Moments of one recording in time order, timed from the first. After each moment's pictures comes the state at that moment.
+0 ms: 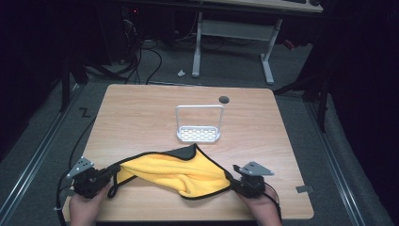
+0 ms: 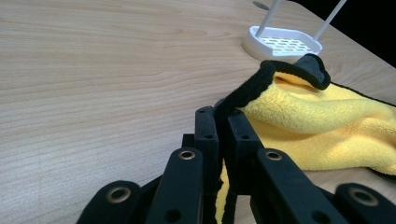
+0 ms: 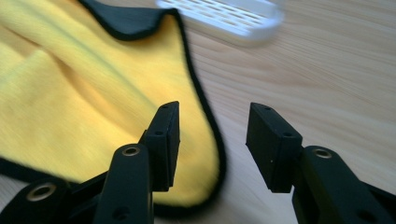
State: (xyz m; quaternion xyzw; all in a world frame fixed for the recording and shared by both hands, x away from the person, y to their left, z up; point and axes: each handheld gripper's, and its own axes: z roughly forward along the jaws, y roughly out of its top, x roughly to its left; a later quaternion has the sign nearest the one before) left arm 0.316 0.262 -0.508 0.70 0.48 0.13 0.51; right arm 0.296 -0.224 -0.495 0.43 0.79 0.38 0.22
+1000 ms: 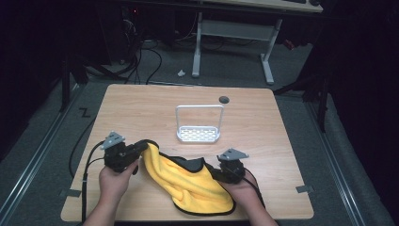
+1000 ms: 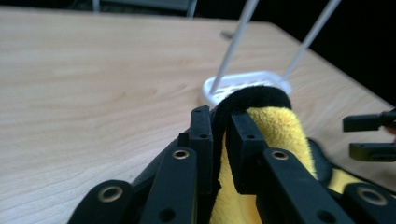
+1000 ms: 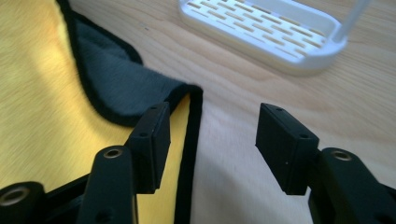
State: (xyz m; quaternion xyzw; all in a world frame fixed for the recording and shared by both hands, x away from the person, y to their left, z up) left arm 0.384 0.173 -0.475 0.72 0.46 0.12 0.50; right arm 0.345 -0.184 -0.501 0.43 0.81 0.36 0.20
